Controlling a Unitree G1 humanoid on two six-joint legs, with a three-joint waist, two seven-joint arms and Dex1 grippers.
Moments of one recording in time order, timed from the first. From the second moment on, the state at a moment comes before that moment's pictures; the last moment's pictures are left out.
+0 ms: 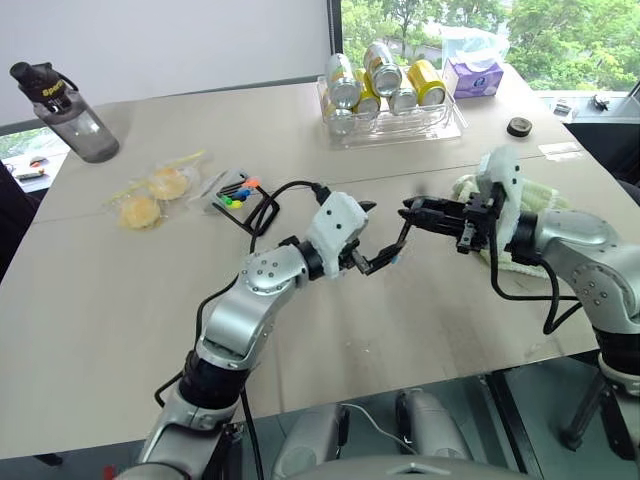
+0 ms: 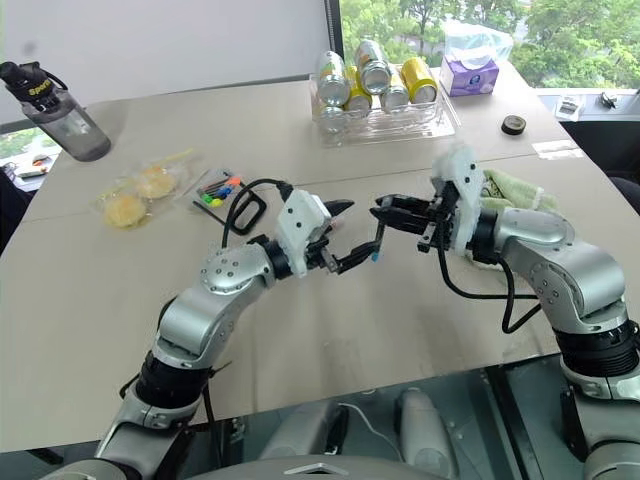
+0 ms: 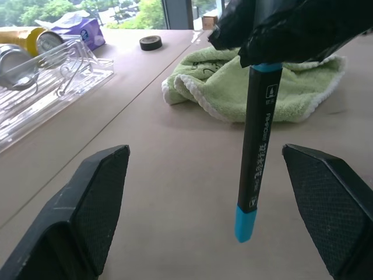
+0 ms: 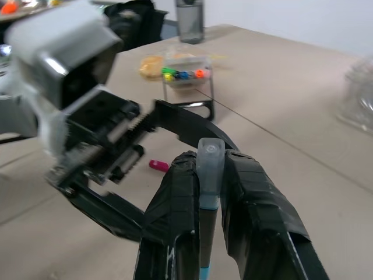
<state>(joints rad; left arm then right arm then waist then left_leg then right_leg) -0.44 0.36 -0.26 -0.39 -0.20 0.56 -0.59 -0.56 -0.66 0.05 -0.39 0.69 0.73 0.78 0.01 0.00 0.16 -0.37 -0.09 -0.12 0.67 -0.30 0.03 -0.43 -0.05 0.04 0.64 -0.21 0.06</state>
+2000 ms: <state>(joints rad) -0.11 0.54 -0.18 -0.38 0.68 -0.04 -0.11 -0.39 -0.62 -0.21 -0.32 0.85 0.66 0.93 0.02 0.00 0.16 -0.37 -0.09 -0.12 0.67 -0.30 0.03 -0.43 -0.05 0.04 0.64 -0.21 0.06</state>
